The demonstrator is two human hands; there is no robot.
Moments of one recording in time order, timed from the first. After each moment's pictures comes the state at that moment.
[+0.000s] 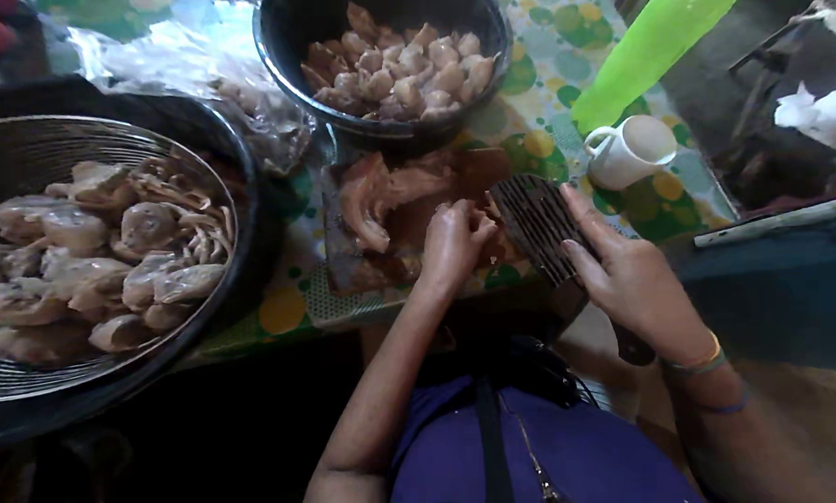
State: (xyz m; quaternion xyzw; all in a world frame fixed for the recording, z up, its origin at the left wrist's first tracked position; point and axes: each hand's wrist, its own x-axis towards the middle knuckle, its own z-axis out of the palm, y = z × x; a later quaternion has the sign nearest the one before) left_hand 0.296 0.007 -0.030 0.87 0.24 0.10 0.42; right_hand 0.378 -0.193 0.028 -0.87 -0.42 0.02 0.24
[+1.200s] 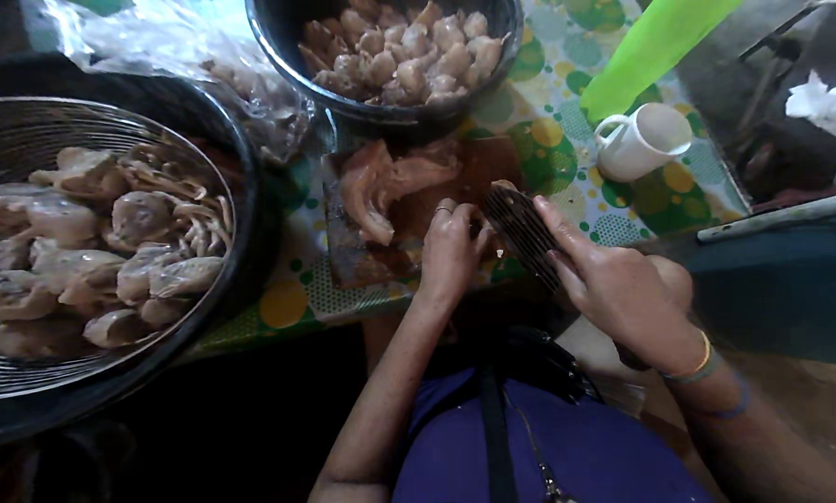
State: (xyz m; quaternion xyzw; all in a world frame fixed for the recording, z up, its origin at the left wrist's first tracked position) left_hand 0.283 0.003 -0.051 0.89 0.24 0.17 0.36; right_hand 0.358 -0.178 0.023 -0.87 -0.48 -0.01 0.14
